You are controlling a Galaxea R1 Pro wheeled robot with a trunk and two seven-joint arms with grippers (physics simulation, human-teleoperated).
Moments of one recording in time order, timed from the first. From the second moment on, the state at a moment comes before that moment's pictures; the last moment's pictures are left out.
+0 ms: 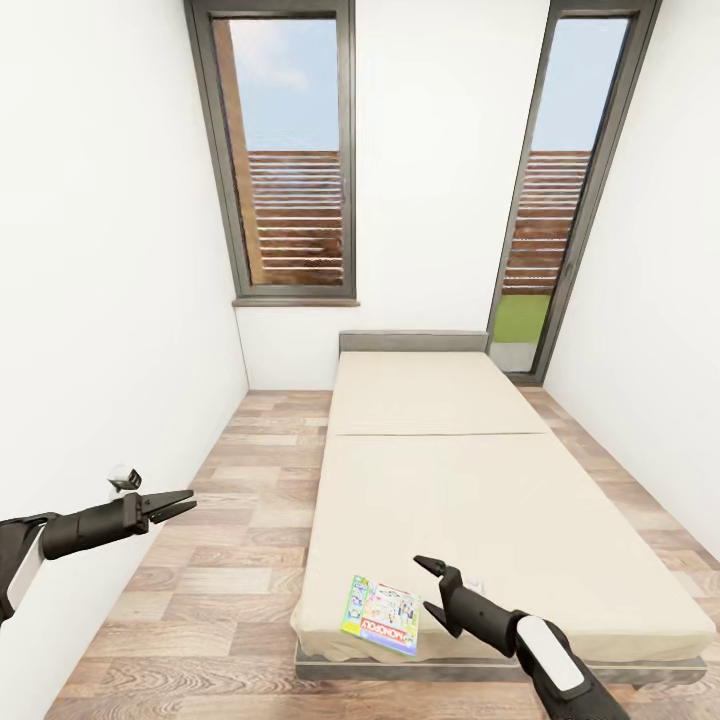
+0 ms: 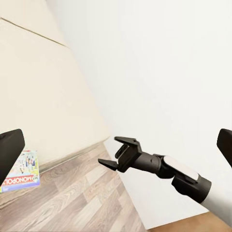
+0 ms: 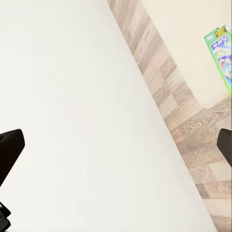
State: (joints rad) left arm -0.63 0.45 0.23 -0.79 0.19 0.82 -1.52; right arm -0.43 -0.05 0.00 -0.65 -1.19 0.68 0.30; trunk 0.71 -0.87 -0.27
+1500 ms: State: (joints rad) left arm -0.63 0.46 0.24 -0.79 0.19 0.85 -1.52; right arm -0.41 -0.07 -0.10 -0.64 -1.18 0.70 0.31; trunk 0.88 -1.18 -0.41
